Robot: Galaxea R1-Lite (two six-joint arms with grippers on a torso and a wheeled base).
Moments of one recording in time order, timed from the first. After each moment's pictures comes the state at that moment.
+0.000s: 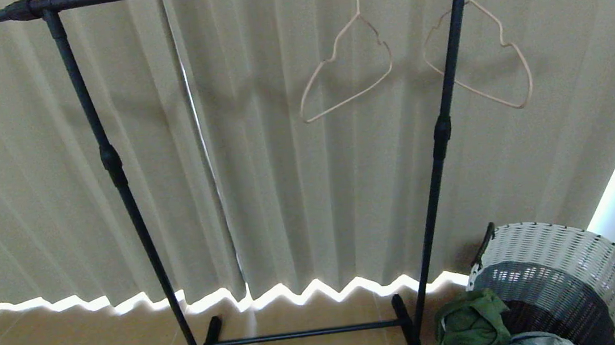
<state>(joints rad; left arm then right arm) 0.00 0.00 0.00 -0.09 0.07 0.03 0.00 0.00 -0.02 0.03 -0.17 0.05</state>
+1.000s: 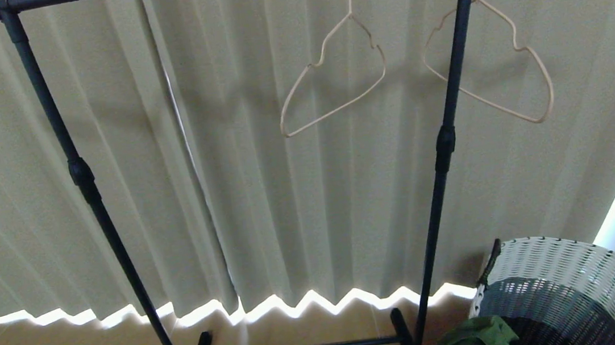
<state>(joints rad) 0.00 0.00 0.00 -0.09 0.07 0.03 0.00 0.00 -0.02 0.03 -0.17 0.05</state>
